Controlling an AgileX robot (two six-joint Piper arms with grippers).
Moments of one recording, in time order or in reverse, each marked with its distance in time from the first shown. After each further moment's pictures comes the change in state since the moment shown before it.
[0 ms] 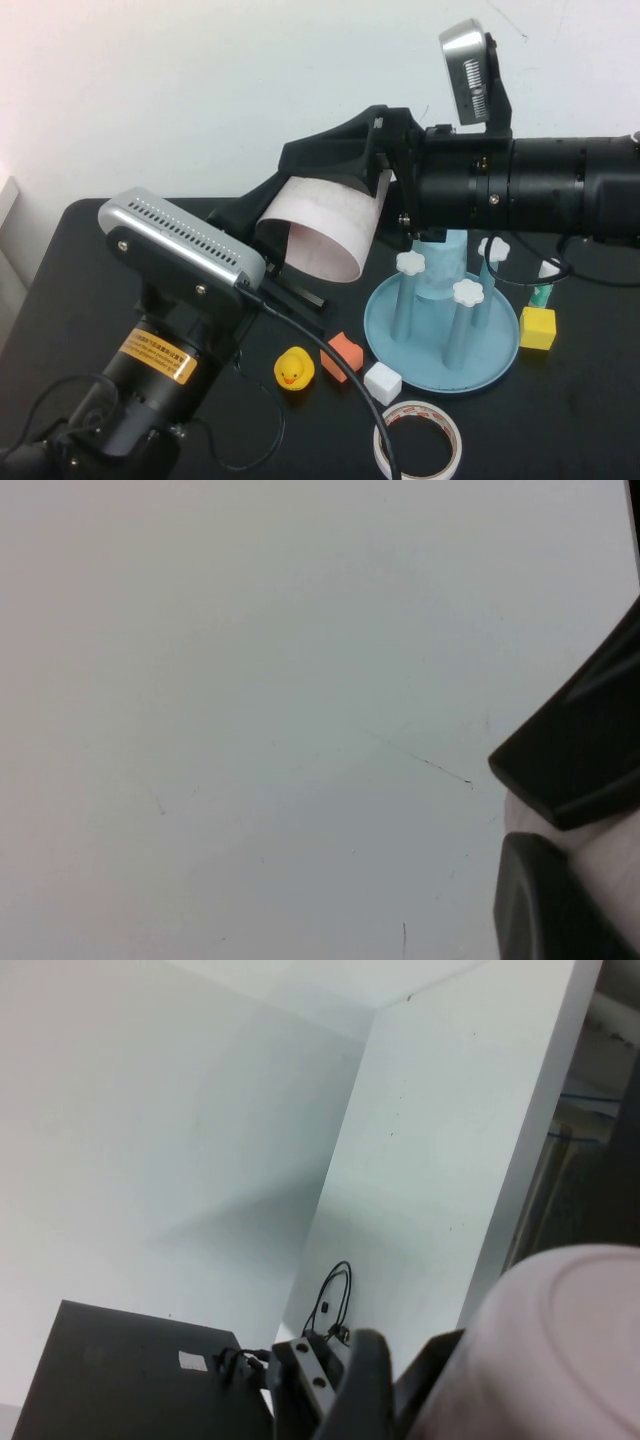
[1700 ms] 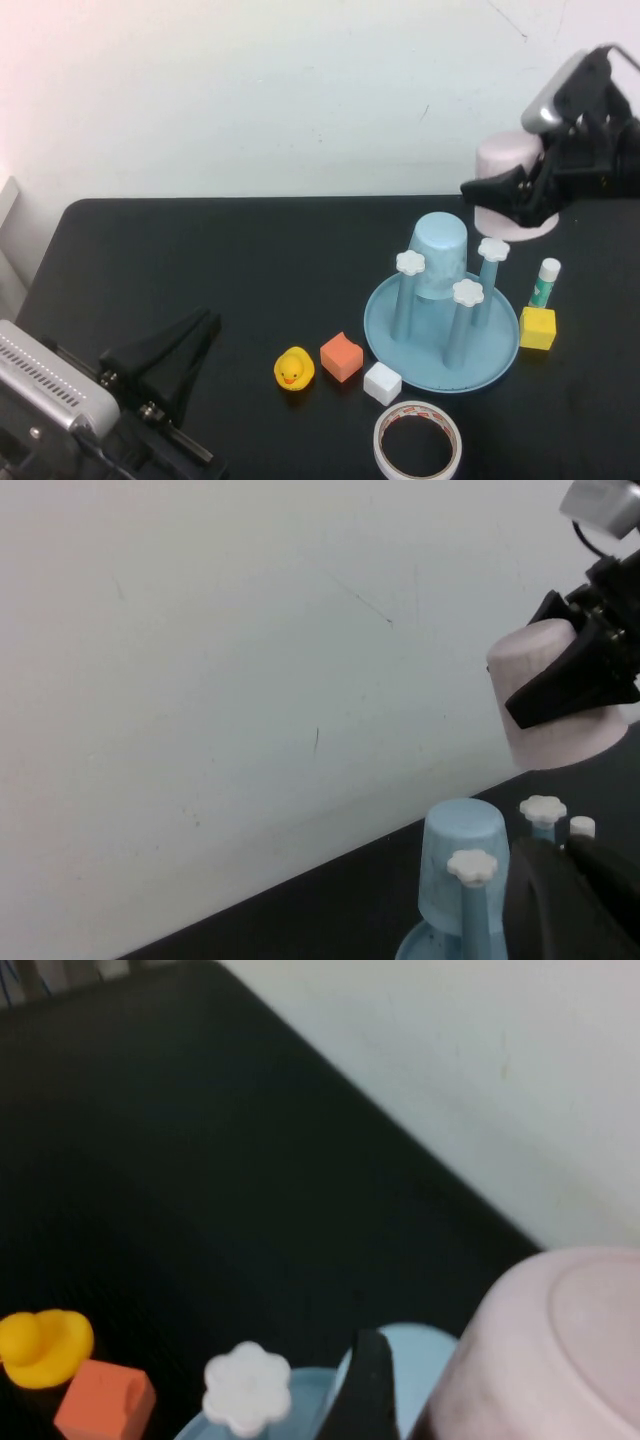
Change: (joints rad) right arm -0.374 0.187 -0.080 -0.338 -0.111 -1.074; left arm 0.000 -0.427 0.344 0.010 0.304 -0.156
